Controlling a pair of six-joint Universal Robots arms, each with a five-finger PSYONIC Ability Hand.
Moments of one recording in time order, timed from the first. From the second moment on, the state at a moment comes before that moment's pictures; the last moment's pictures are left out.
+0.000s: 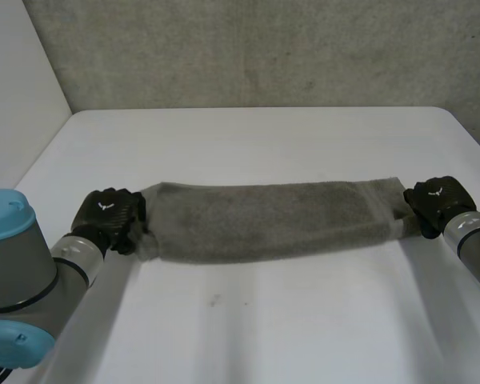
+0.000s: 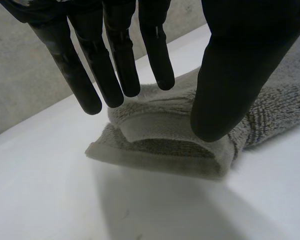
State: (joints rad) left arm 4.43 -1.92 -1.85 3.48 -1.49 3.38; right arm 1.60 -1.02 1.61 -0.23 1.37 2.45; left_hand 0.74 0.73 0.73 0.73 0.56; right_hand 0.95 1.18 1.18 1.19 0.98
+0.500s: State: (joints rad) left arm 4.42 -2.00 -1.84 3.49 -1.49 3.32; right arm 1.60 -1.02 1.61 -0.23 1.38 2.45; left_hand 0.77 0.77 0.77 0.77 0.59; right_hand 0.95 1.18 1.18 1.19 0.98
